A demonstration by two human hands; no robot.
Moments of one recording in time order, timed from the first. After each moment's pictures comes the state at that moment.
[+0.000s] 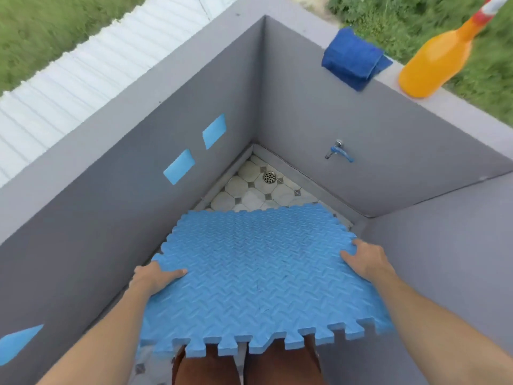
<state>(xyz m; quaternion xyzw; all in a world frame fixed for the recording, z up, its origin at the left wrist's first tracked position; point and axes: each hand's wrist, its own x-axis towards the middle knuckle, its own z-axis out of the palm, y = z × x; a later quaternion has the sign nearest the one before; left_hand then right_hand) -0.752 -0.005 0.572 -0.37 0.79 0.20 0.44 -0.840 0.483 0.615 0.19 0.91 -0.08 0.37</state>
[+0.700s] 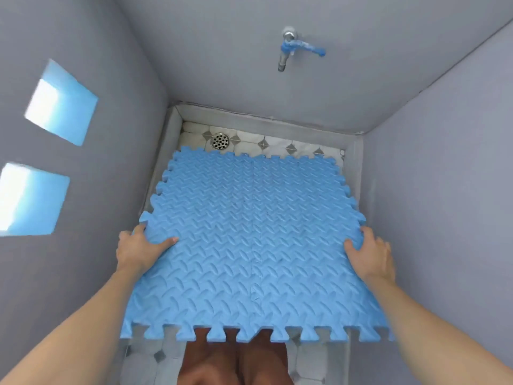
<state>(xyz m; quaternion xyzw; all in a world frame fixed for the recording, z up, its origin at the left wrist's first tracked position) -0.946 0.048 0.316 -0.20 0.90 0.17 0.34 -0.765 0.485 0.322 0.45 0.85 -0.16 0.22</state>
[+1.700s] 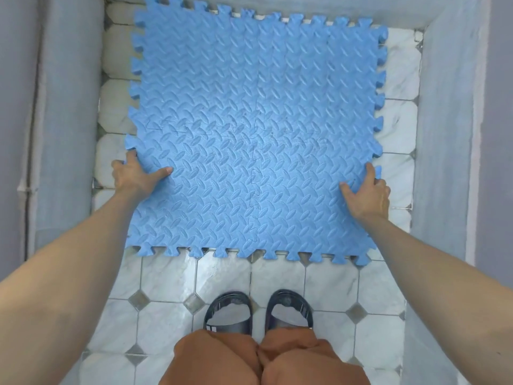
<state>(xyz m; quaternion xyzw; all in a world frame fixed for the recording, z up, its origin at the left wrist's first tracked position) -1.036 0.081 -0.076 -0.15 0.93 0.15 0.30 -0.799 0.476 -0.087 0.48 0.83 -0.20 0.18</state>
